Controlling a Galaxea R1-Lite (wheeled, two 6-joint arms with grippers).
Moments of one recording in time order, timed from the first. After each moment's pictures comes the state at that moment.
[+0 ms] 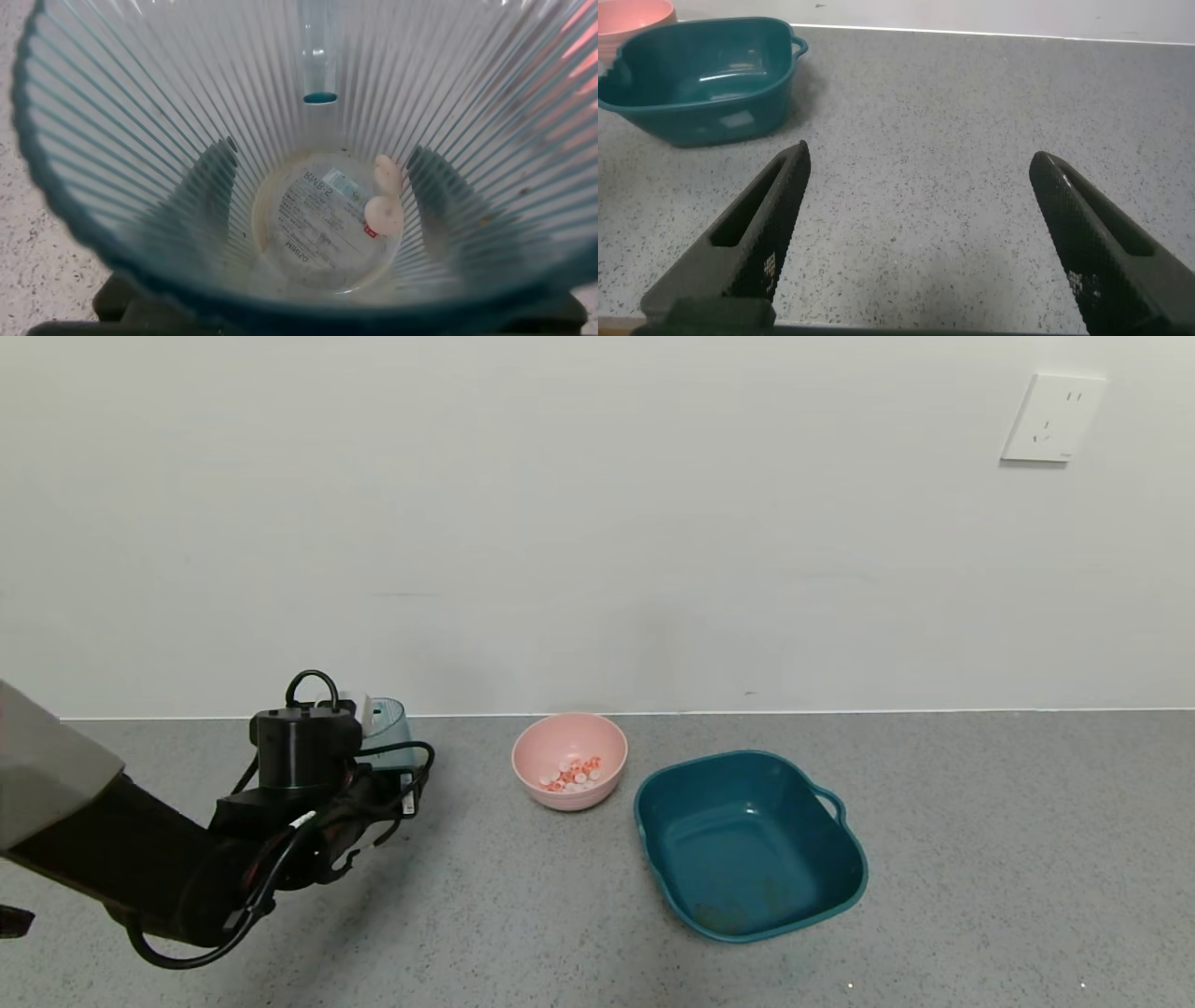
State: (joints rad) left arm -0.16 1.97 -0.67 -0.87 0.35 -0.08; right arm 0.00 0.00 0.00 0.00 0.01 0.00
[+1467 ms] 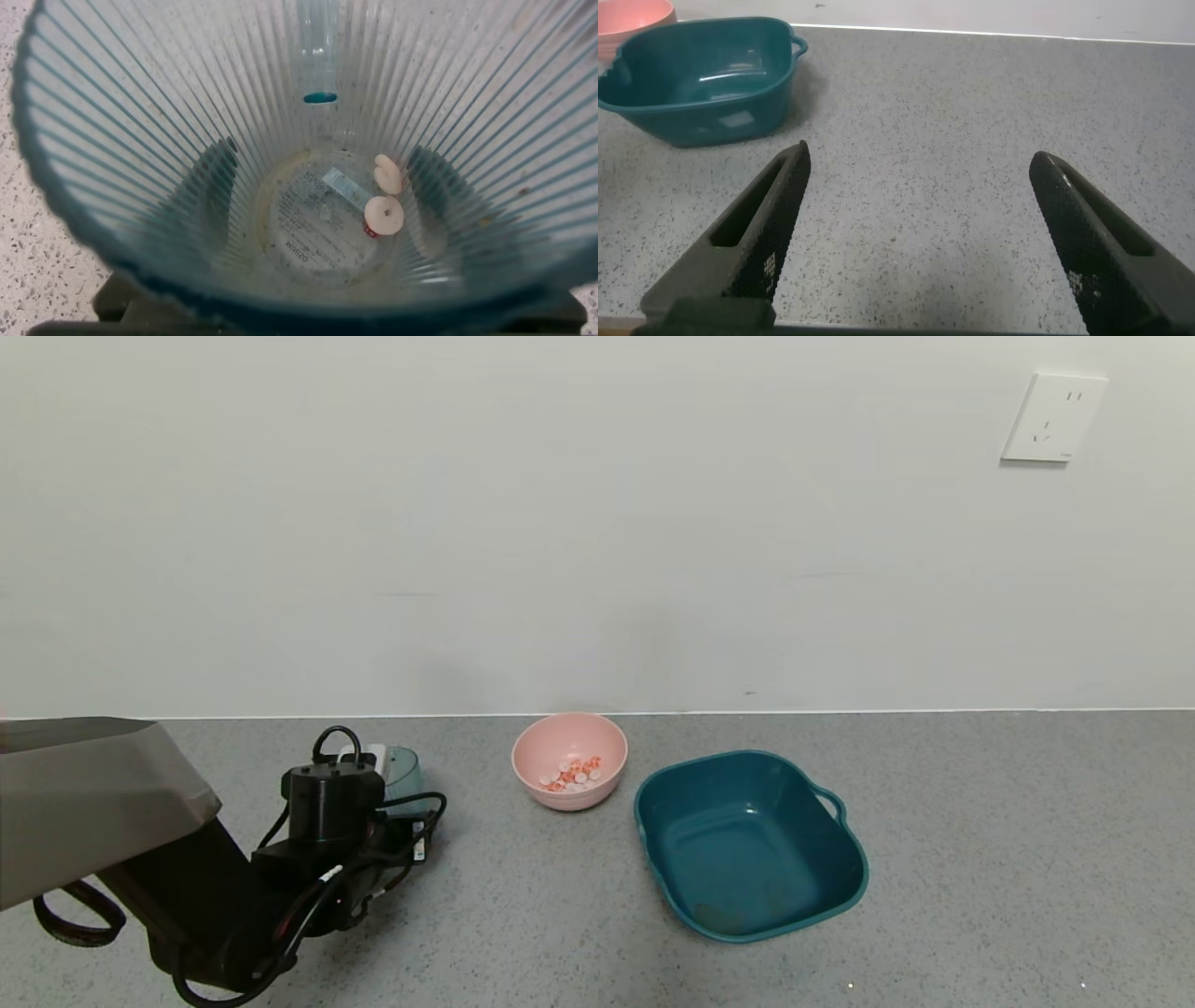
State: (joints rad) left arm -0.16 2.12 -0.57 -1.04 0.34 -0.08; right arm 0.00 0.00 0.00 0.00 0.01 0.00
